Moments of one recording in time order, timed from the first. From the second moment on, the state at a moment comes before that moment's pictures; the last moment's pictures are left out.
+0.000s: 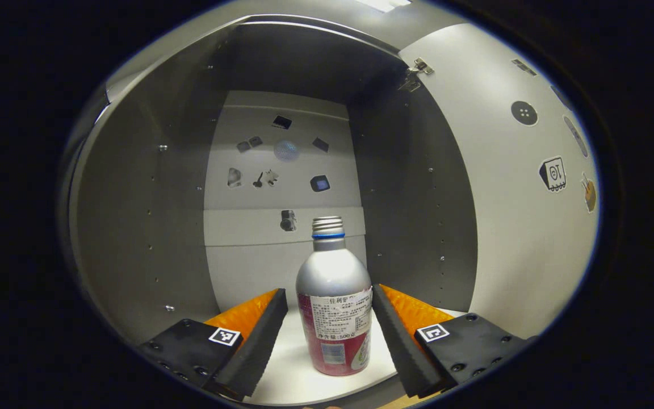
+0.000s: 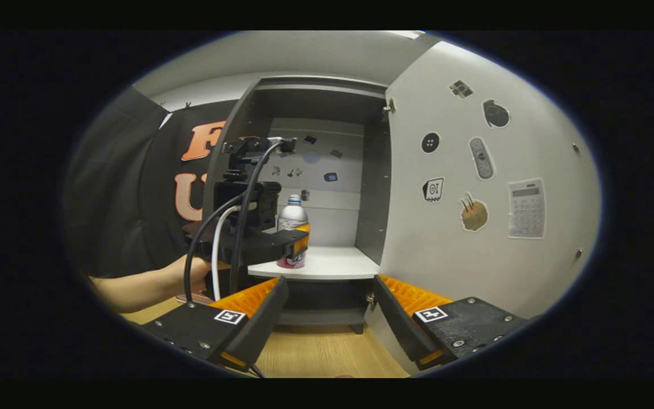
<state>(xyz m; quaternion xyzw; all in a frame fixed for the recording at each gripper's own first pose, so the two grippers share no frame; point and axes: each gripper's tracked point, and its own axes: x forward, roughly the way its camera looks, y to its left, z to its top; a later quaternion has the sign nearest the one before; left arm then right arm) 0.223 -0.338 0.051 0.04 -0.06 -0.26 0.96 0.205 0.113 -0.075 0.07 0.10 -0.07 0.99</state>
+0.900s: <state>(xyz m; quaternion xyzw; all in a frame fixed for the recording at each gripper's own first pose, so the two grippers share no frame) 0.122 -0.263 0.068 0.01 -0.10 -0.20 0.97 0.177 0.118 -0.070 0.09 0.07 0.02 0.99</state>
